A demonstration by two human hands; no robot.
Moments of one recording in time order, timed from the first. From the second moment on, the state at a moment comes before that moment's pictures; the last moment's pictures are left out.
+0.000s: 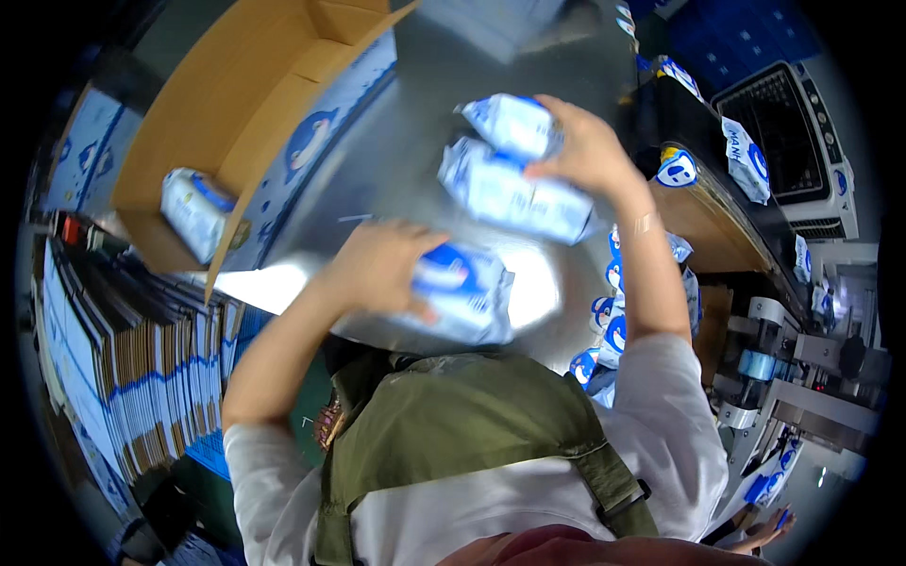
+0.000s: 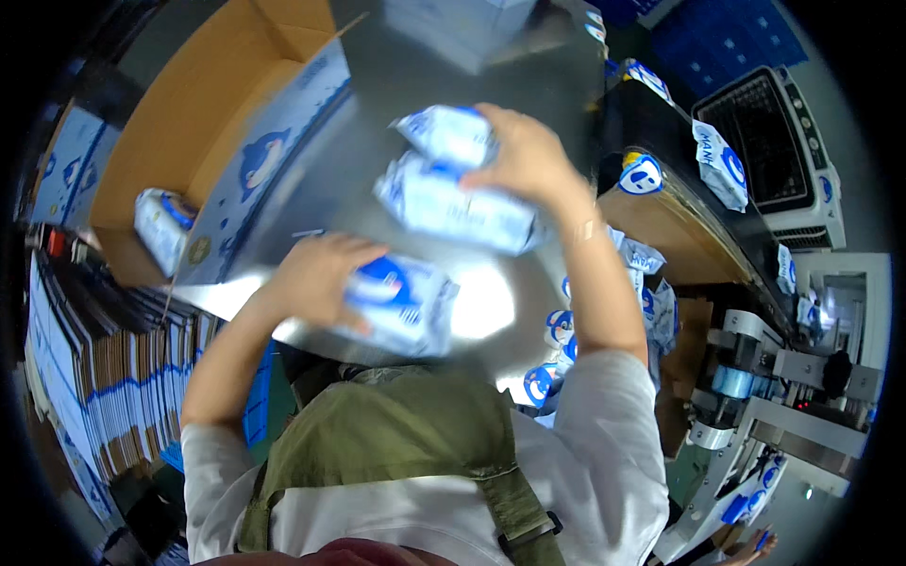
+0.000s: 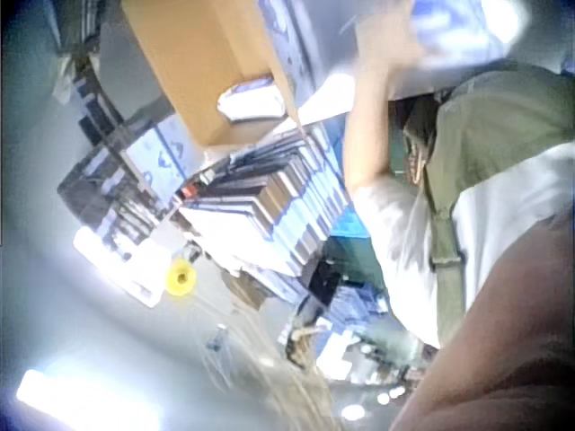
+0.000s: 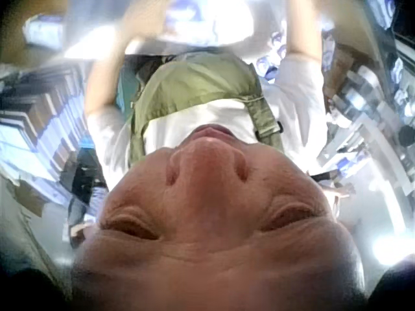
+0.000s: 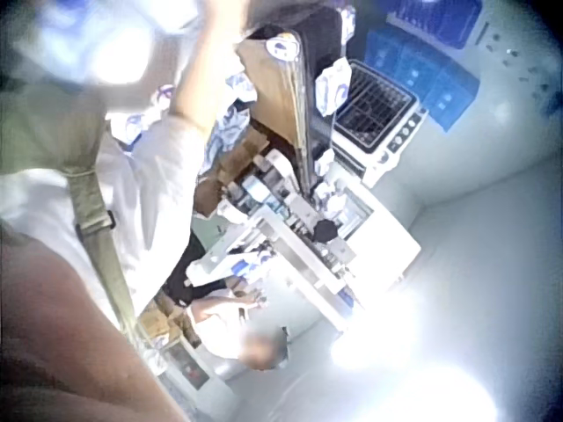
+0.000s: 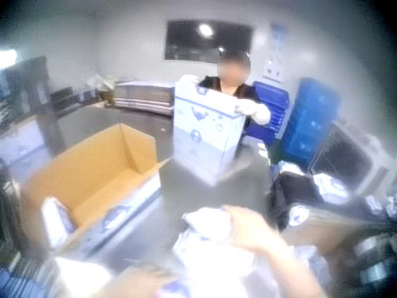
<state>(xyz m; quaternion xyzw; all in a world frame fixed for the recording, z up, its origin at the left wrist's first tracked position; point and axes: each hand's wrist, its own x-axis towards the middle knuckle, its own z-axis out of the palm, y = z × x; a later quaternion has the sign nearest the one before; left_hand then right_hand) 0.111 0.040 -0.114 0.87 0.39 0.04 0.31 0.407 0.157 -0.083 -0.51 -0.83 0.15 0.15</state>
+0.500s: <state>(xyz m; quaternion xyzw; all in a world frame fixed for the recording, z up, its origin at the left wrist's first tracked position) 0.168 0.019 -0.130 0.89 0.26 0.36 0.12 0.349 0.151 -0.097 -0.54 -0.83 0.17 0.02</state>
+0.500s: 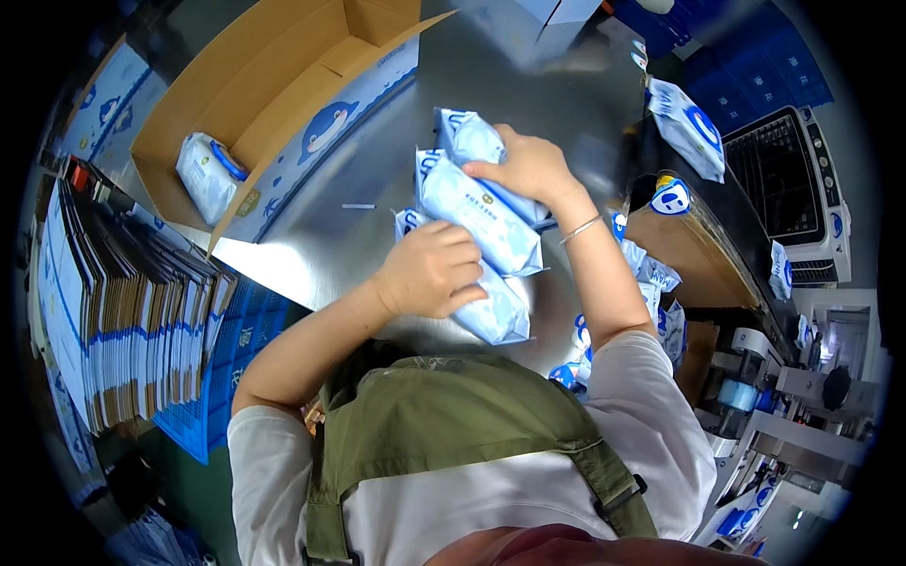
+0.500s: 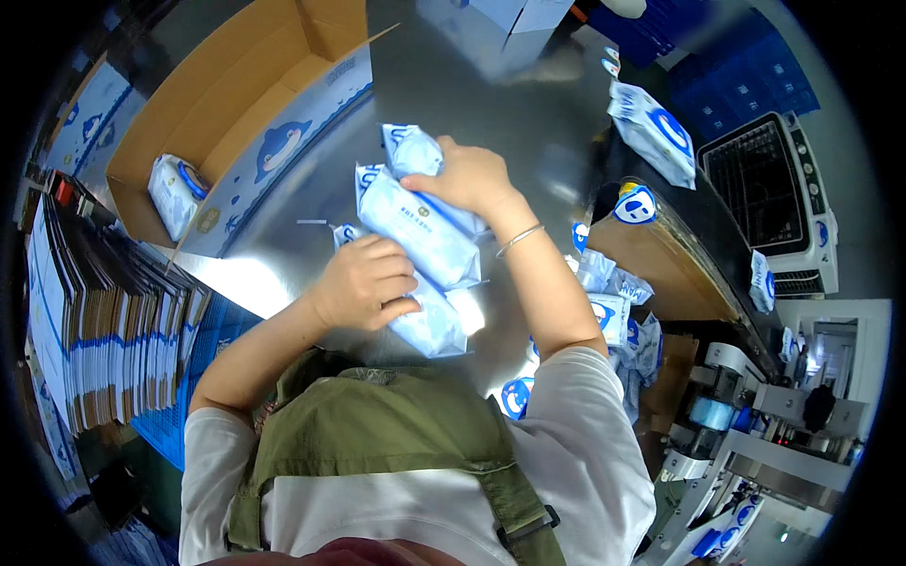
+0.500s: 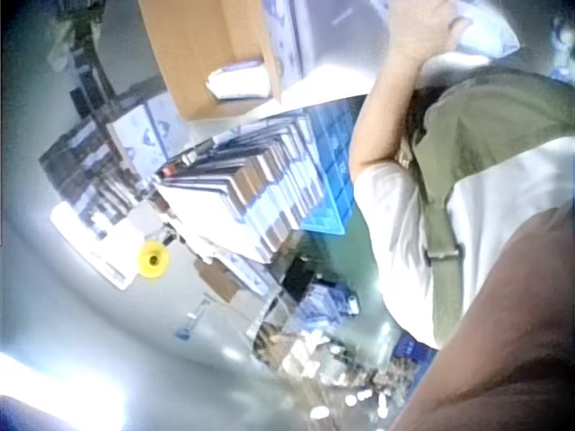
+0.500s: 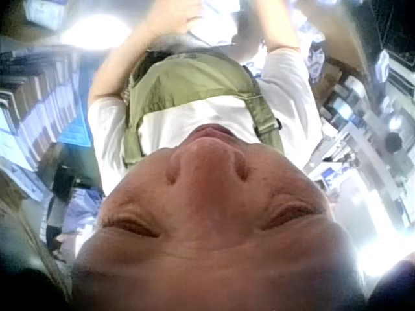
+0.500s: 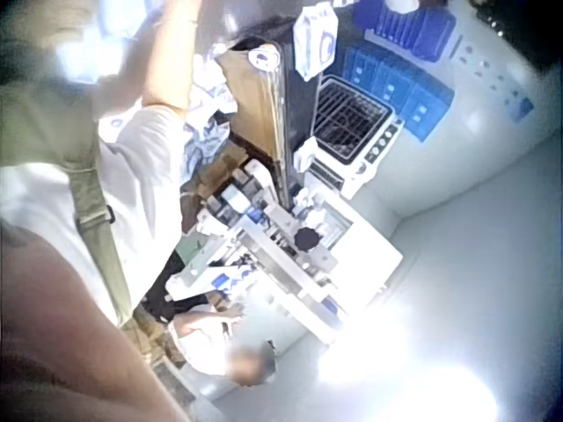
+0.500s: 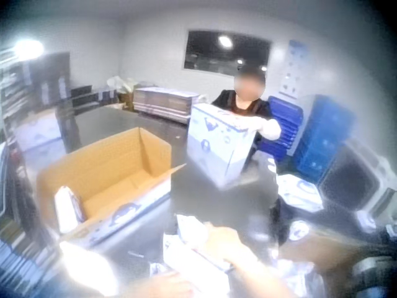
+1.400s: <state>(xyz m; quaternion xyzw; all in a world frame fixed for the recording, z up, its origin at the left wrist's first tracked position) 0.198 -0.075 -0.137 0.05 0.46 0.56 0.69 0.439 0.235 -0.167 -0.40 -0.49 0.74 0.22</state>
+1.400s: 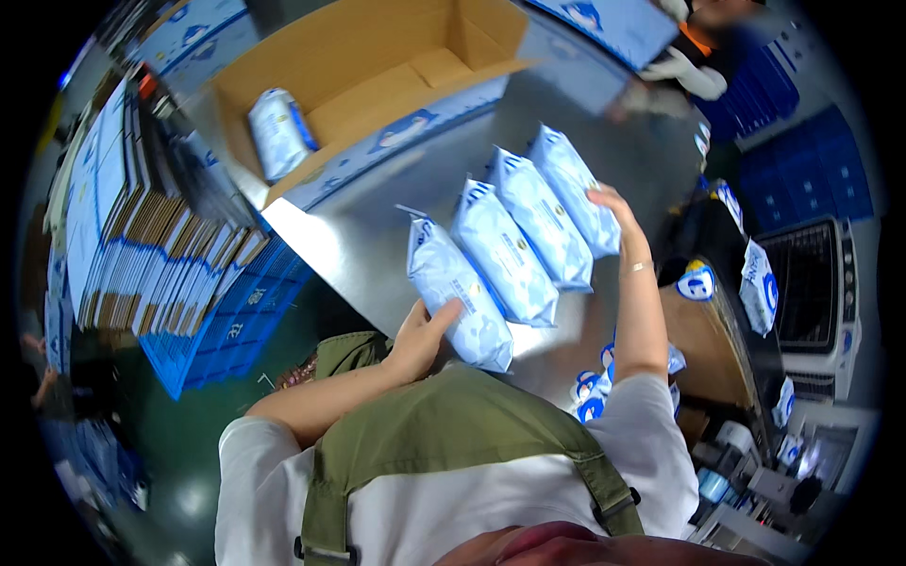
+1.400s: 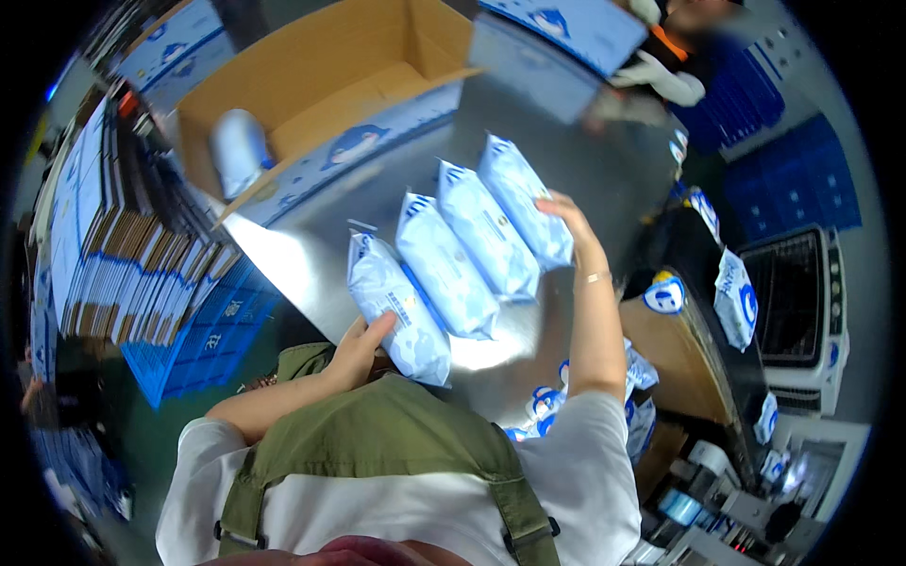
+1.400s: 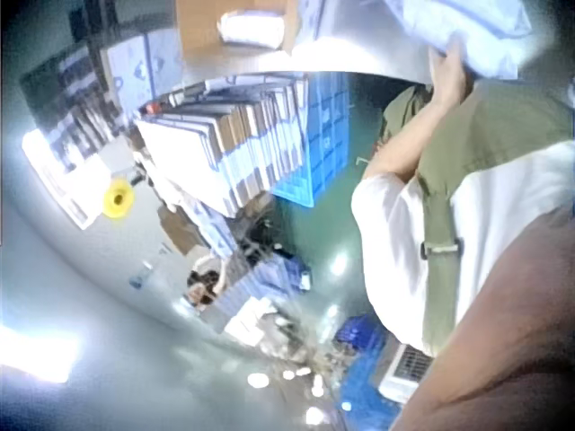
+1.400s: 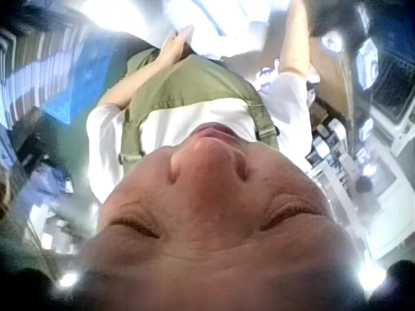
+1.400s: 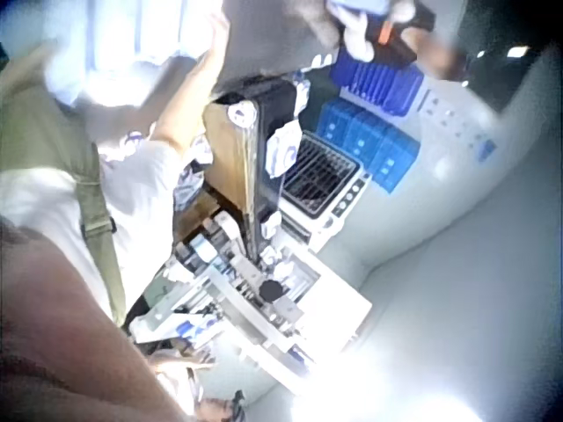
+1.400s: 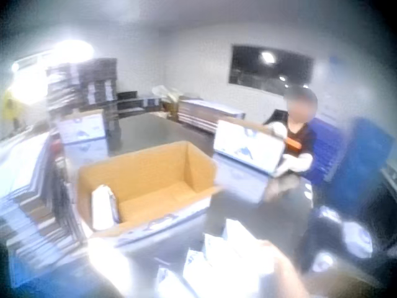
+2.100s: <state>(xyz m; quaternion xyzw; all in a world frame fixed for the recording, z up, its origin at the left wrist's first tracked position) -0.047 0.045 -0.017 0.50 0.69 0.49 0.18 0.210 0.315 0.016 -0.21 -0.69 0.54 0.45</state>
